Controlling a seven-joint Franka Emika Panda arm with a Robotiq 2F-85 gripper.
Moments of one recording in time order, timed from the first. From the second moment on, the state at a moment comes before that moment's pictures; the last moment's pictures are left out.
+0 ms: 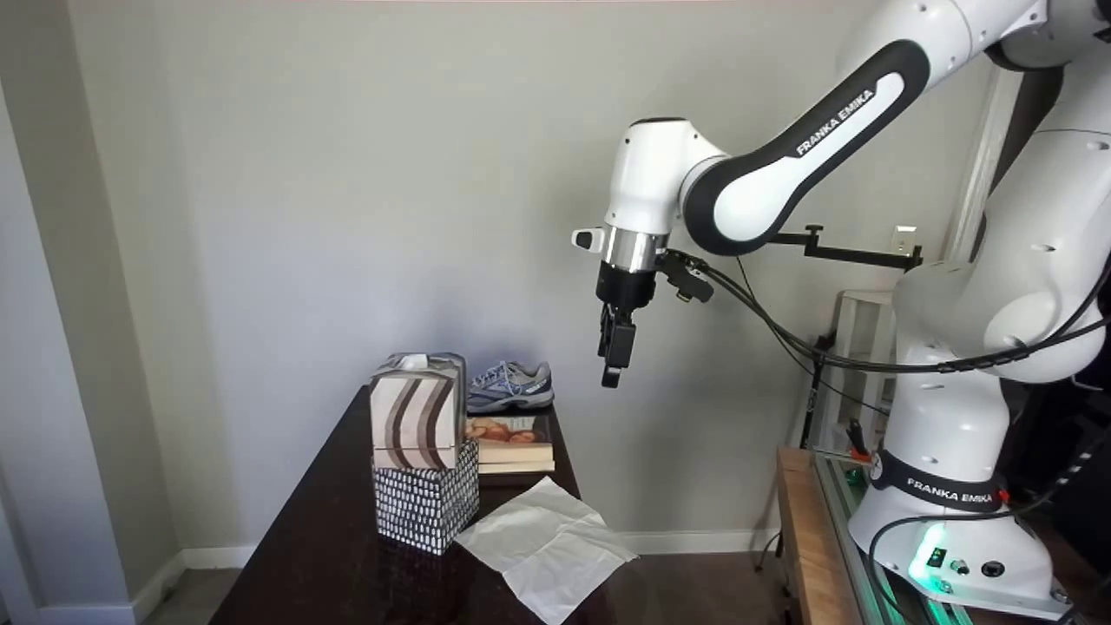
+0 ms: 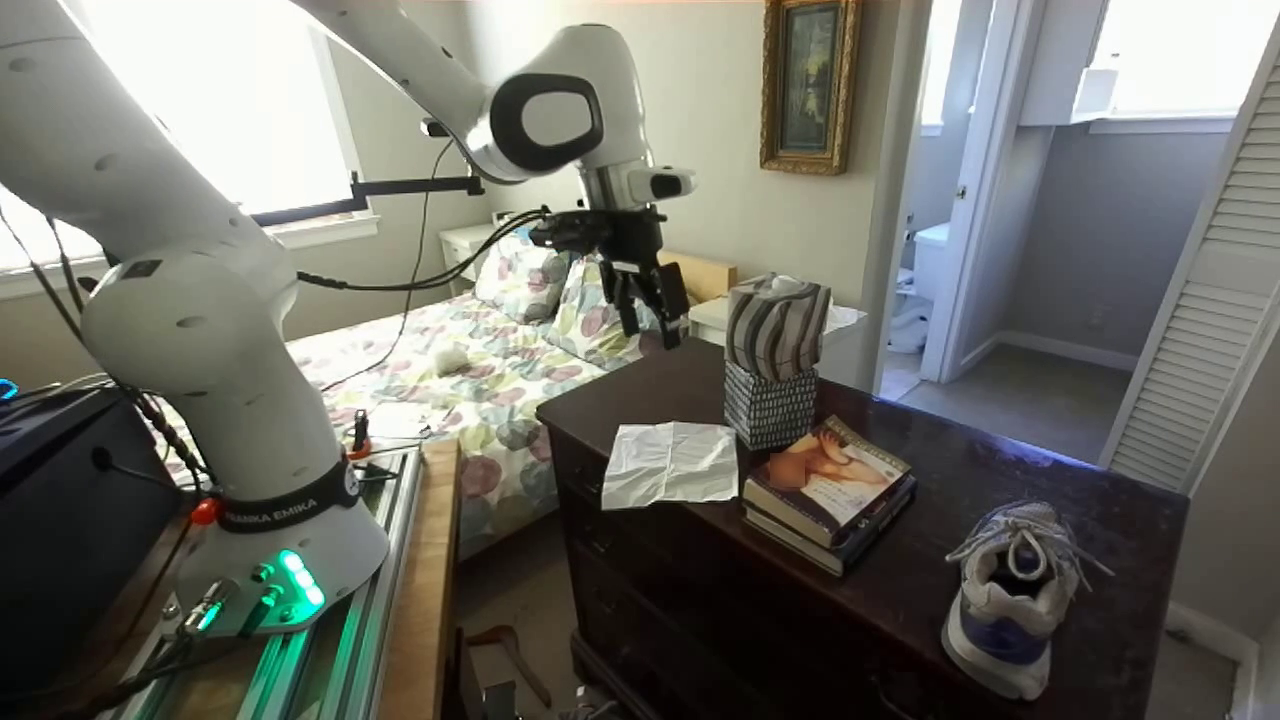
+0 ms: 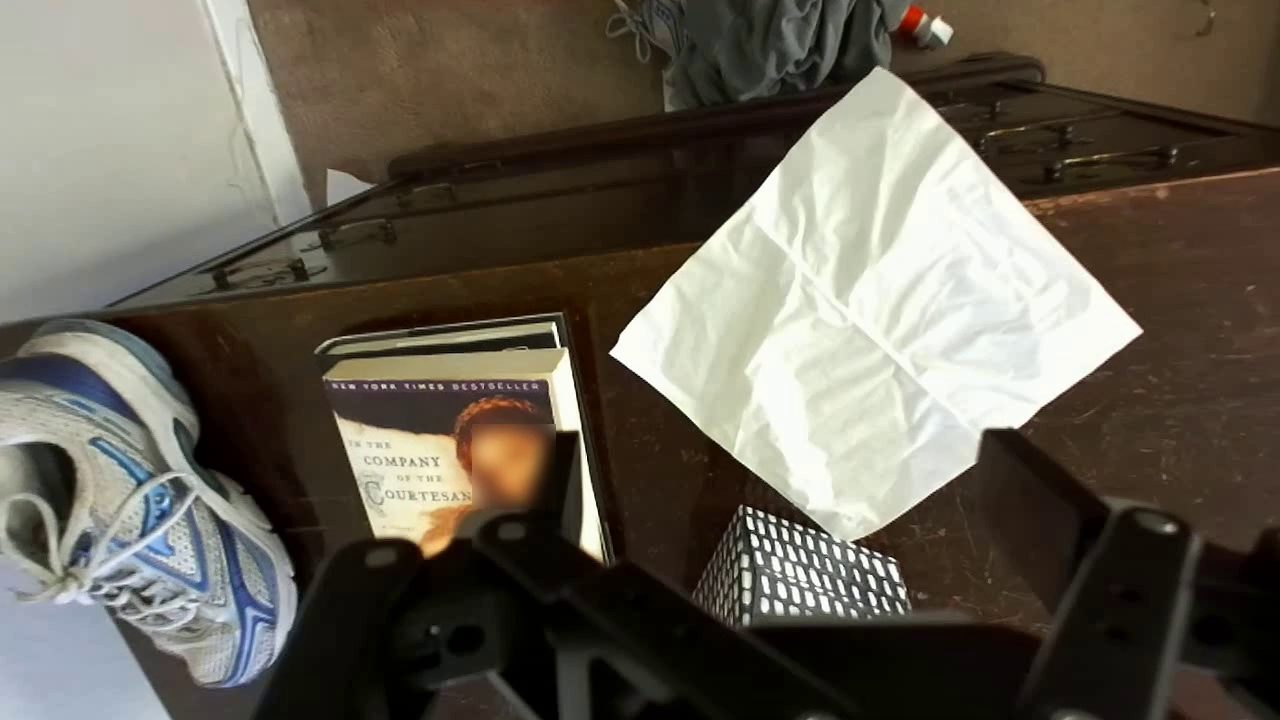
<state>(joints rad) 0.10 -0.33 0.06 -2.65 -0.16 2.46 -0.08</state>
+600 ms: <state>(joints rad) 0.06 -0.02 -0.06 -2.66 -0.08 2.73 -0.31</state>
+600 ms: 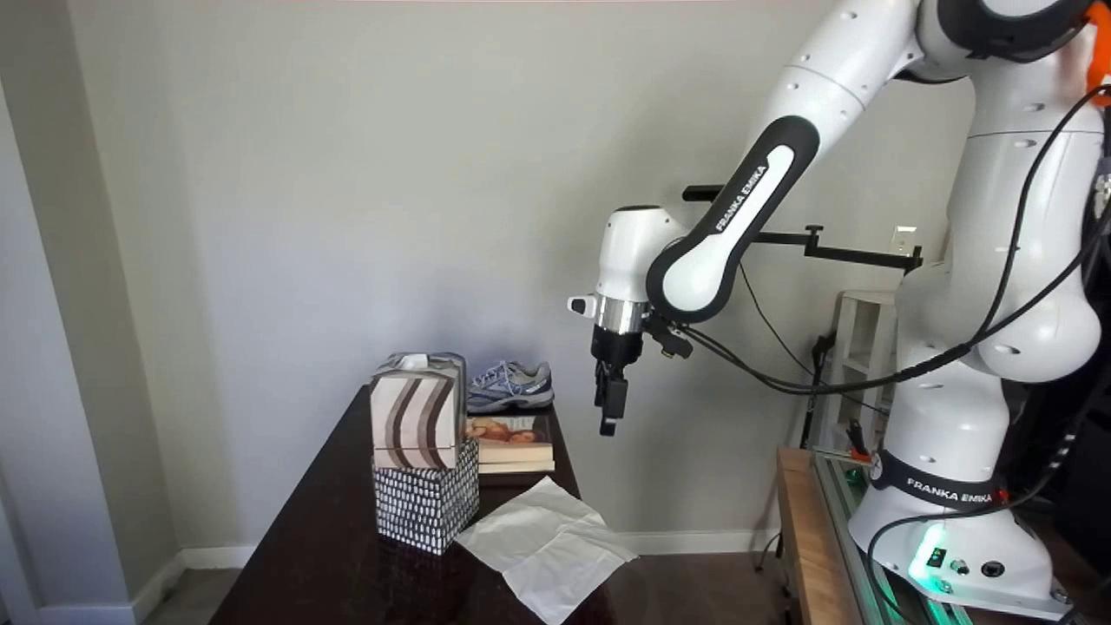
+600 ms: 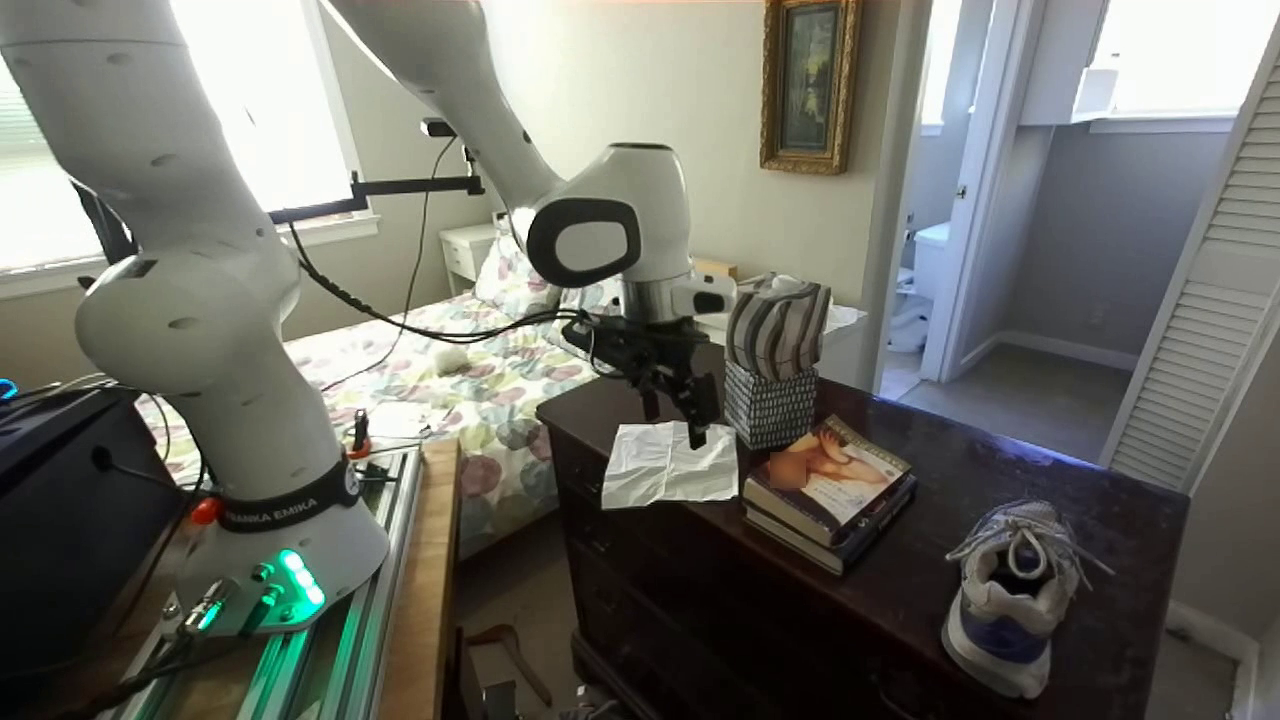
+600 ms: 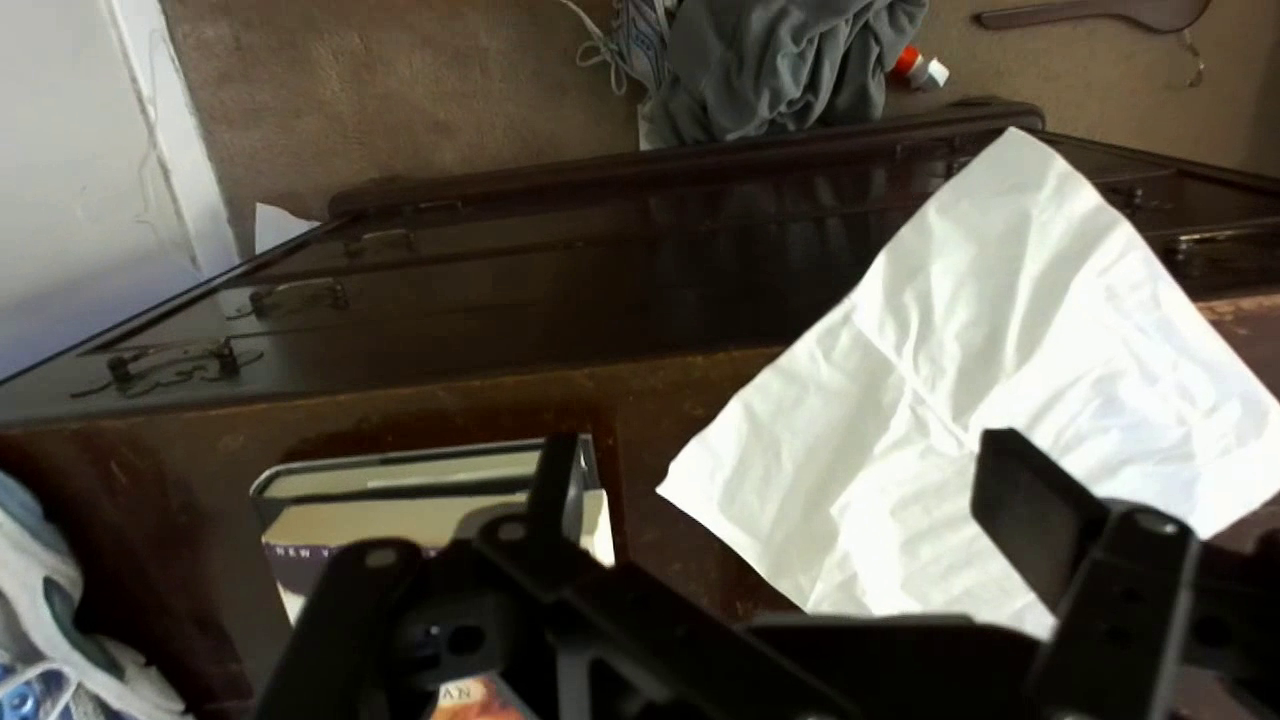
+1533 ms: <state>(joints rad) -0.09 0.27 -0.07 -2.49 -0.08 2.77 -0.31</state>
